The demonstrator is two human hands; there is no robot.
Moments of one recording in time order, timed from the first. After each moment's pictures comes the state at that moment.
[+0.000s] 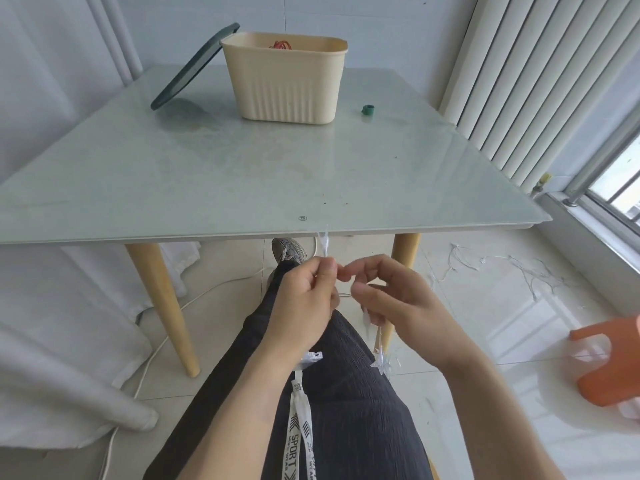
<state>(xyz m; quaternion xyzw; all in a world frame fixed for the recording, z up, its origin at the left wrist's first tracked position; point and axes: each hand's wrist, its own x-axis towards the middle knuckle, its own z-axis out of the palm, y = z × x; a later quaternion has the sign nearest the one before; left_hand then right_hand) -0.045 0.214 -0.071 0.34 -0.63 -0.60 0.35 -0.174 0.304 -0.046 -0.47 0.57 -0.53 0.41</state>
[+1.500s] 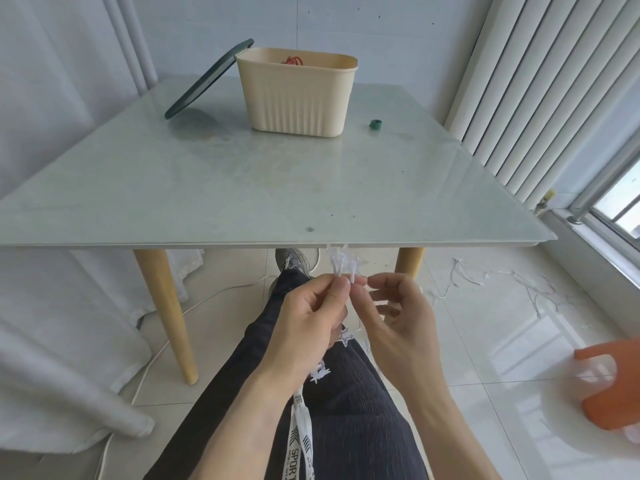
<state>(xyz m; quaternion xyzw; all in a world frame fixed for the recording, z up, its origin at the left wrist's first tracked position) -0.032 0.223 -0.069 0.25 -0.58 -0.69 0.35 -0.141 0.296 -0.067 -0.35 0.71 -0.58 0.18</state>
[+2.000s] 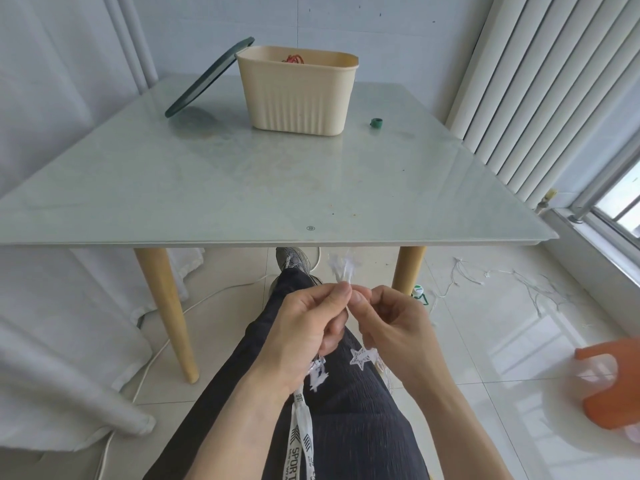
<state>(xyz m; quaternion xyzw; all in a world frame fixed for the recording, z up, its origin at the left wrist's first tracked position) -0.027 0.220 -0.072 0.22 -0.57 -0.73 0.31 -0.149 0.300 -0.065 -0.40 0.64 -0.58 0.32</state>
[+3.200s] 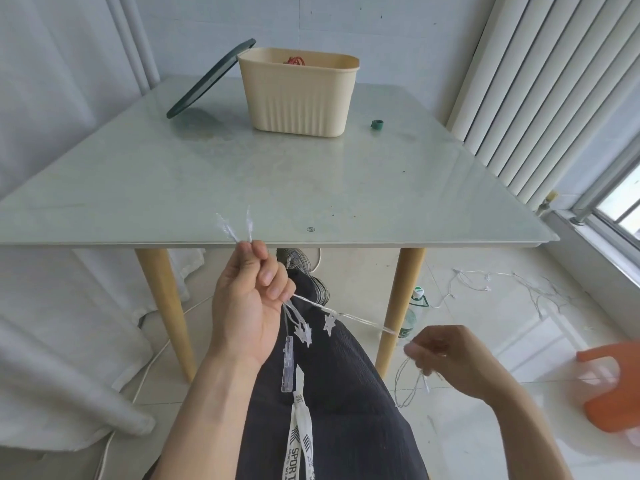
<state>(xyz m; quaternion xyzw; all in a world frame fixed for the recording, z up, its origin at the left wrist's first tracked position) -0.010 0.186 -0.055 0.21 -0.32 -0.75 0.54 -0.248 0.344 -0.115 -0.45 0.77 -0.31 0.33</state>
